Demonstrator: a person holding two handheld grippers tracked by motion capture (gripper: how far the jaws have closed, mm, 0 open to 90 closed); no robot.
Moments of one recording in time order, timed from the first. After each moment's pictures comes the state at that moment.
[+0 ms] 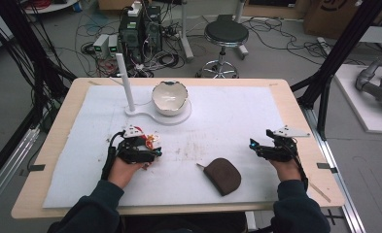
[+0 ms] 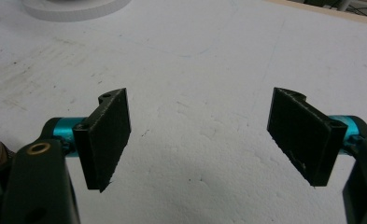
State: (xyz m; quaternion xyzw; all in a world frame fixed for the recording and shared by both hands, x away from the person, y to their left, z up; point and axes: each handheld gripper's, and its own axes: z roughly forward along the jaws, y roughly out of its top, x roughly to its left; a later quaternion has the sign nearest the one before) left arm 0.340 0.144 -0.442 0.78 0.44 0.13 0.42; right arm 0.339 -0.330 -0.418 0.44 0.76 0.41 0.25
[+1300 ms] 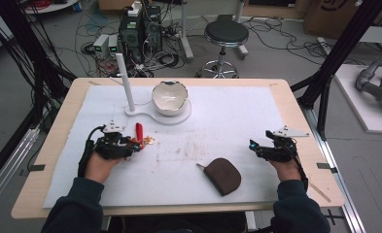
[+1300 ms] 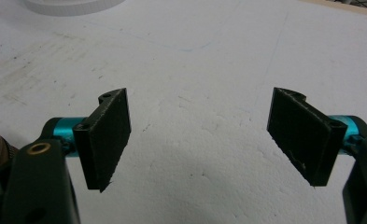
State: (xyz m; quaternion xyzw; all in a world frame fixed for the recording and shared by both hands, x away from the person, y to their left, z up) left arm 0.345 0.207 -0.410 0.79 0.42 0.16 0.42; right arm 0.340 -0.330 -0.420 0.44 0.76 0.41 0.24
